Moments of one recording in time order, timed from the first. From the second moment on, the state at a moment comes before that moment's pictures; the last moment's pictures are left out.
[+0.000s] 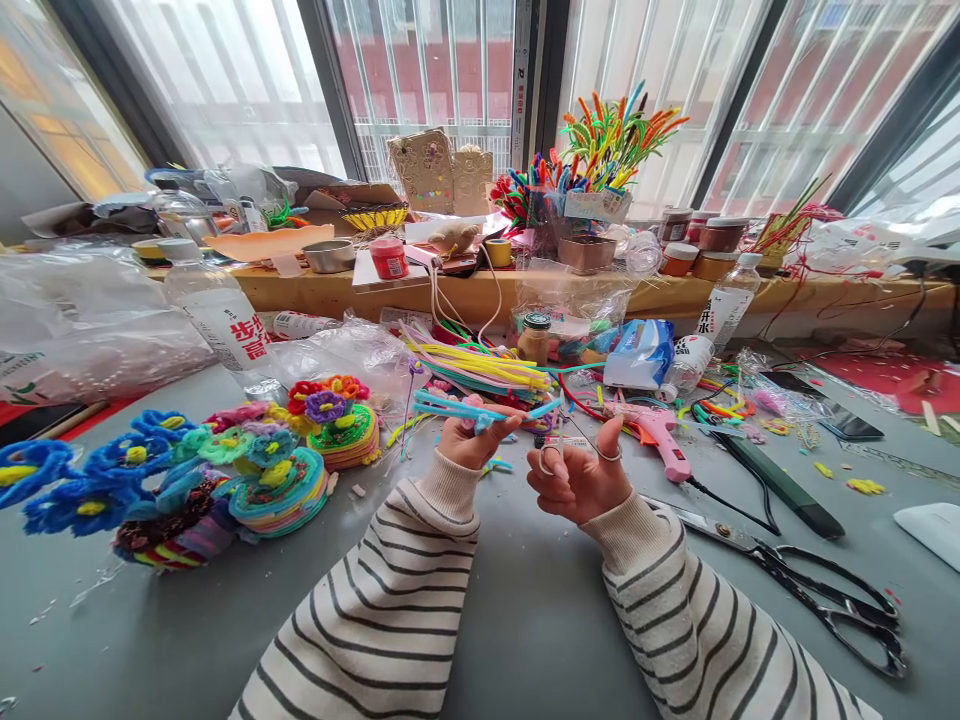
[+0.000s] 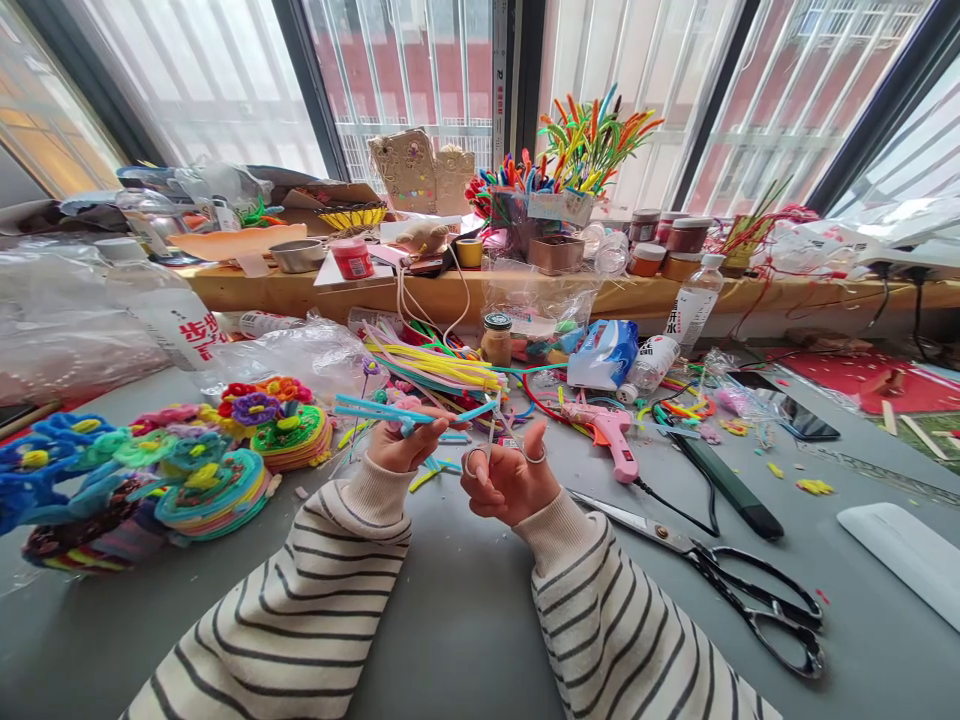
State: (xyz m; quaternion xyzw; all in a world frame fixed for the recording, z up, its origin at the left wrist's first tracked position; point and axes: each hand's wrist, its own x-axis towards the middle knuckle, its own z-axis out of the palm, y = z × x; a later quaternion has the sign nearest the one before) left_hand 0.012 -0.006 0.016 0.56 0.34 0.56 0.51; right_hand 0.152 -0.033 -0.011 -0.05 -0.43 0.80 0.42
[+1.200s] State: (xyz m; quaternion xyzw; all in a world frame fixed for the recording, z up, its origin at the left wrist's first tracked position) left_hand 0.009 0.005 0.015 0.44 0.34 0.54 0.63; right_hand 0.139 -0.039 -0.020 -0.37 -0.79 0.31 0.38
